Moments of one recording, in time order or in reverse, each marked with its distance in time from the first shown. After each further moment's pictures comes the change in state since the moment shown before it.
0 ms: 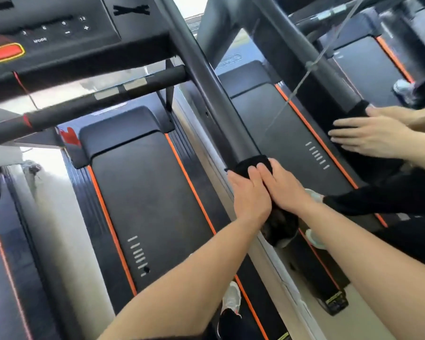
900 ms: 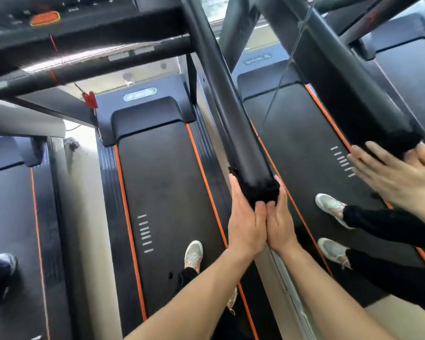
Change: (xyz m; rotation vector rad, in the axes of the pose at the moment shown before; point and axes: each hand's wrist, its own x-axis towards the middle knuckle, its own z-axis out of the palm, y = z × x) left_hand -0.093 -0.120 0.054 0.110 0.147 0.459; right_hand -0.090 0.146 0.067 0.430 0.150 -0.325
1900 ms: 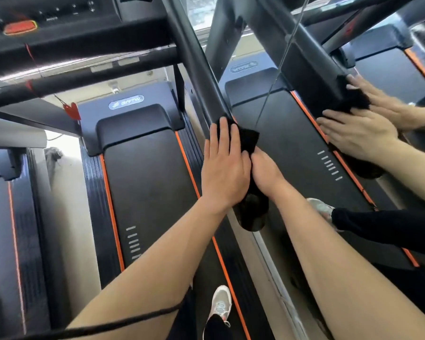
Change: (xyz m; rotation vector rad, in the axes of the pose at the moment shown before) left_hand 0.125 0.041 -0.032 0.763 0.051 0.341; right_hand 0.128 -0.081 -0.005 -0.065 -0.174 0.167
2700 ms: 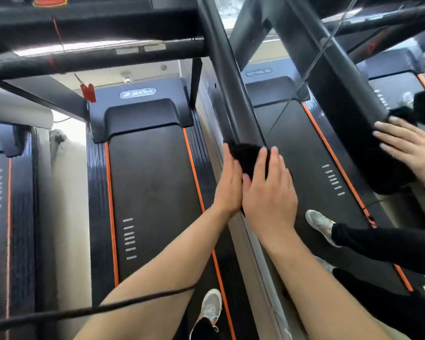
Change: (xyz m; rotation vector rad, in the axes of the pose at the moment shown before) left_hand -0.028 -0.039 0.045 -0.973 -0.085 -0.238; right_hand -0.064 0.004 0.052 -0.962 0.452 -0.332
